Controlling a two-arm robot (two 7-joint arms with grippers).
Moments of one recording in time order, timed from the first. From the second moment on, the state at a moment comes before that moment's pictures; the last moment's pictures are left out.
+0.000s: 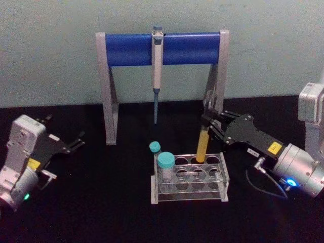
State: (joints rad) left arm -0.20 0.60 0.45 -1.41 -0.25 -0.12 0.03; right arm 0.19 0.53 -0.36 -1.58 0.57 -0.08 0.55
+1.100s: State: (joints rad) left arm -0.20 0.60 0.45 -1.41 -0.25 -0.12 0.03; right arm 0.23 0.49 -0.39 -1.47 0.53 -0.11 0.58
